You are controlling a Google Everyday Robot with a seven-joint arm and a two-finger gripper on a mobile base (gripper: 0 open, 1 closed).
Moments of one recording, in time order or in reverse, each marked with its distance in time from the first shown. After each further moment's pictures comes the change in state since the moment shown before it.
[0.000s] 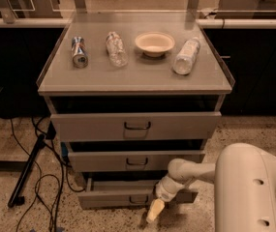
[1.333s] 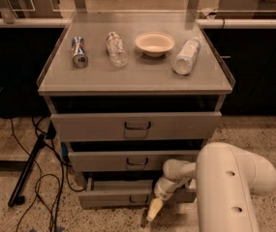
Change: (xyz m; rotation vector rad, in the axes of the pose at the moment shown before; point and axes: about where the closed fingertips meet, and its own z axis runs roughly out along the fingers) arm 0.016 -0.038 0.034 0.036 0.076 -0.009
